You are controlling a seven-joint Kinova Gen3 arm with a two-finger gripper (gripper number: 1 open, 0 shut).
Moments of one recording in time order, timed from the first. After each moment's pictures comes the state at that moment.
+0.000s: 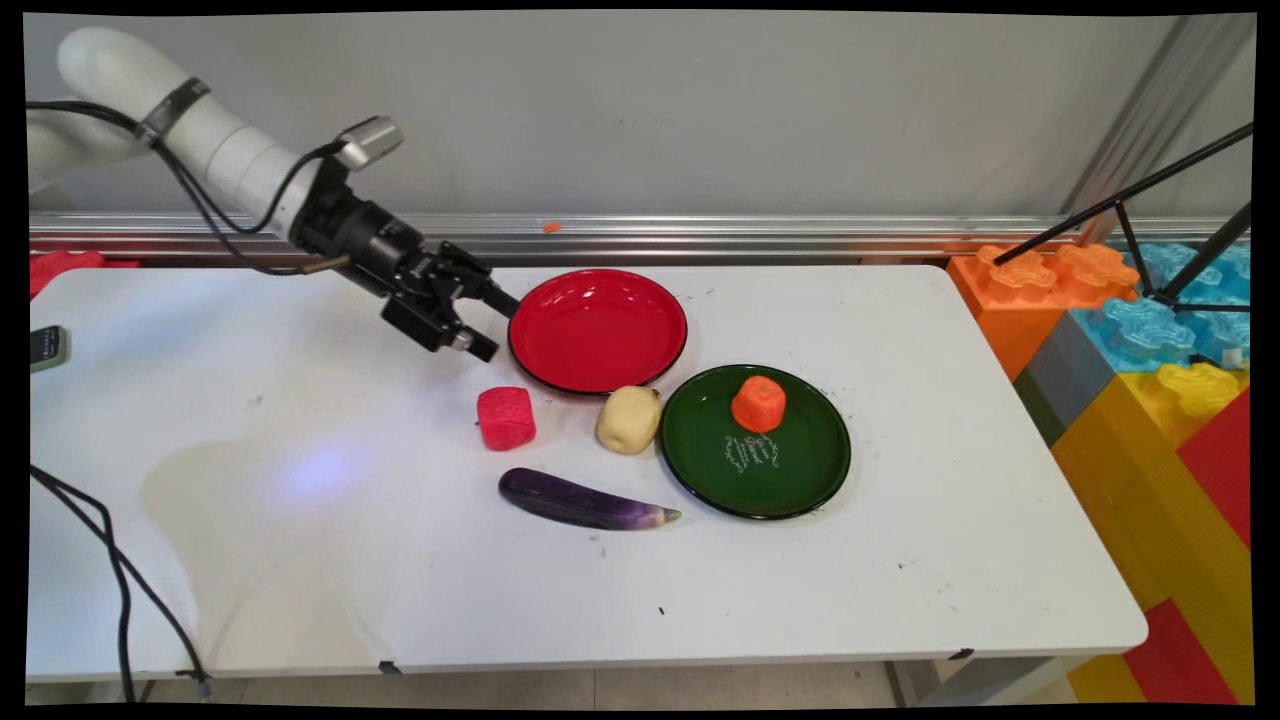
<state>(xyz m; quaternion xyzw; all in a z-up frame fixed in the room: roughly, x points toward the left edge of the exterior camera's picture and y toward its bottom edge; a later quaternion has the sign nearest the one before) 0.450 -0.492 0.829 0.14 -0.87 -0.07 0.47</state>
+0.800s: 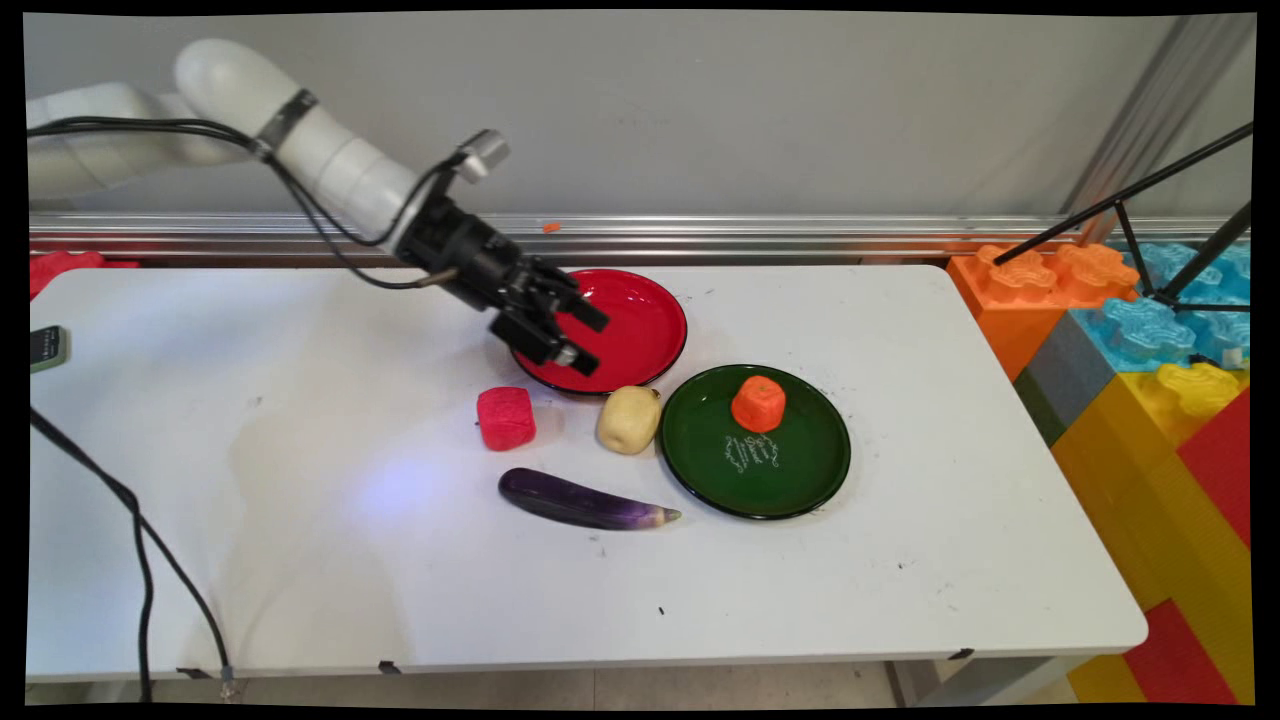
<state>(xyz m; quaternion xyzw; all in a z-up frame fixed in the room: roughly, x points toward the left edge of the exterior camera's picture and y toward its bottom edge) 0.352 -0.511 0.824 0.15 -0.87 -0.08 0.47</state>
